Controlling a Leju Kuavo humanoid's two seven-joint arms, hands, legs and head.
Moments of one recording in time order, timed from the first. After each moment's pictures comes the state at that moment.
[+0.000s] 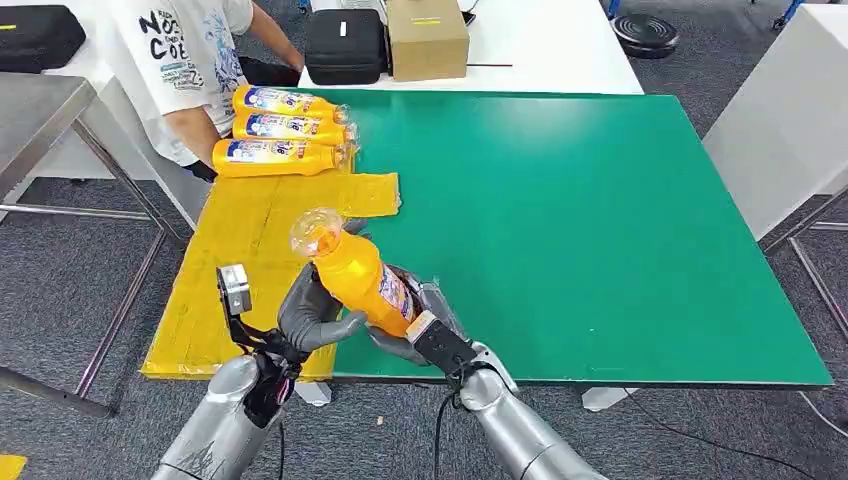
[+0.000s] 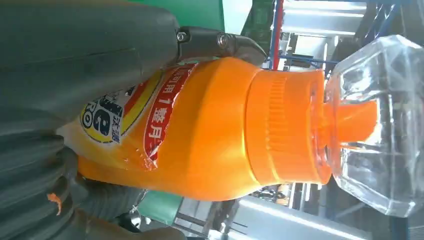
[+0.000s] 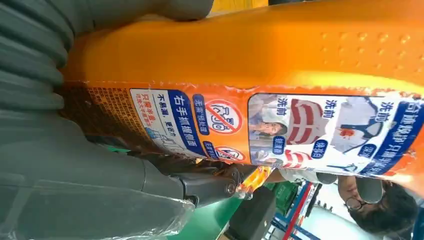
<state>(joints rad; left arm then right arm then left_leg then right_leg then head) -0.30 -0.10 -0.39 -1.15 0.31 -0.52 -0.42 -0.39 0.18 0.56 -0.83 0.19 -0.12 -0.70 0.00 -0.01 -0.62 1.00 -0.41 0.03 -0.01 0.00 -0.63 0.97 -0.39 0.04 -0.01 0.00</state>
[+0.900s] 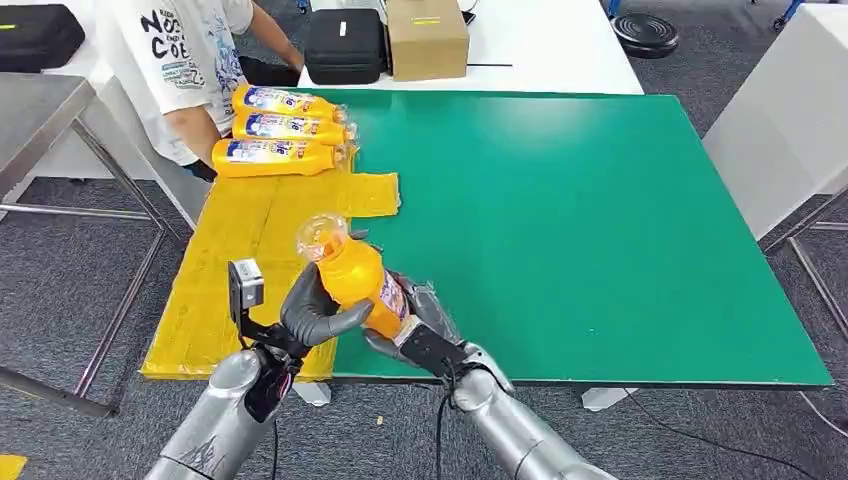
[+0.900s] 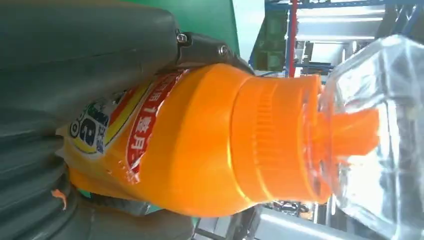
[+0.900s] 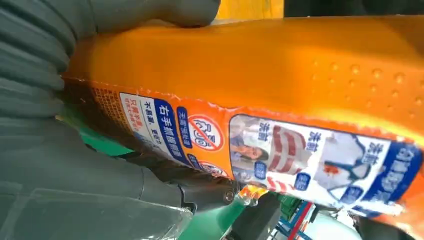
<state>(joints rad) -0.32 -0.09 -0.41 -1.13 0.27 -0.46 -0.41 -0.43 0.19 0.62 -0.73 0.24 -0.15 -0.70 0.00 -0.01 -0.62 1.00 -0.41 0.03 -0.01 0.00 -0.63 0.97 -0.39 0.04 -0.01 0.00</state>
